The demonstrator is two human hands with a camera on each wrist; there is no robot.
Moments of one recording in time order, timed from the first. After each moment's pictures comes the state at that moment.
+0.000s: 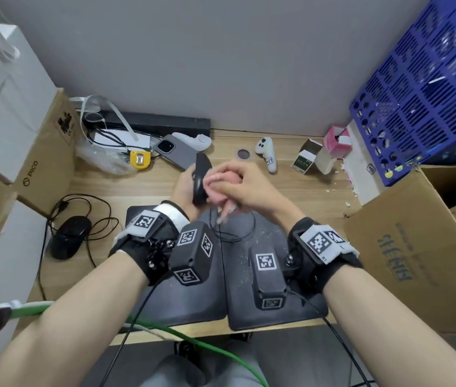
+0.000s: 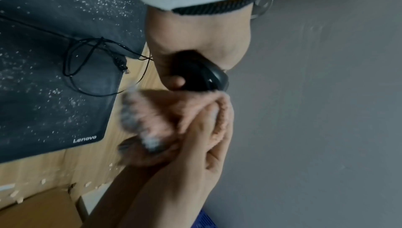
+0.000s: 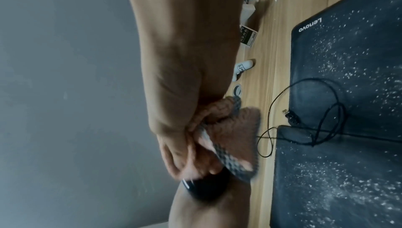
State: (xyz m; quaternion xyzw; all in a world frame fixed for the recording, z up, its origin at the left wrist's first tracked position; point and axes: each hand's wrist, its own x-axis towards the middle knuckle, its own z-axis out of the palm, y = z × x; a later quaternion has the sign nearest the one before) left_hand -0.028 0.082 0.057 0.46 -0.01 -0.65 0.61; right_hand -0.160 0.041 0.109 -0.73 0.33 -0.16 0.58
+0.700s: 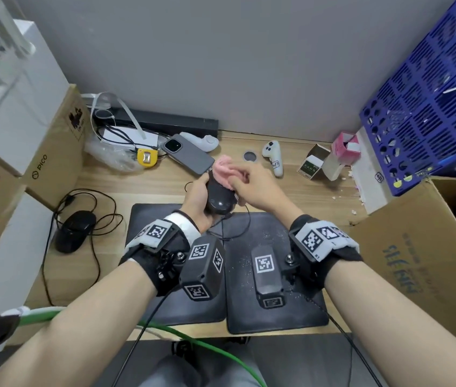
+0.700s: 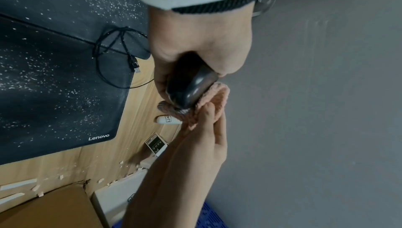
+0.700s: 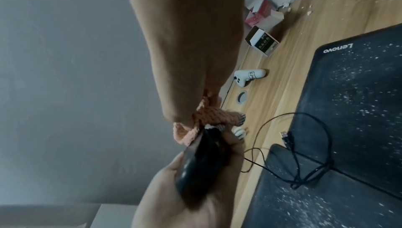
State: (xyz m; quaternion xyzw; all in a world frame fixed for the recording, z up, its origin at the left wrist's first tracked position) left_hand -0.048 0.086 0.050 0.48 0.01 -0.63 0.61; right_hand -0.153 0.025 0.099 -0.84 0.39 -0.11 0.35
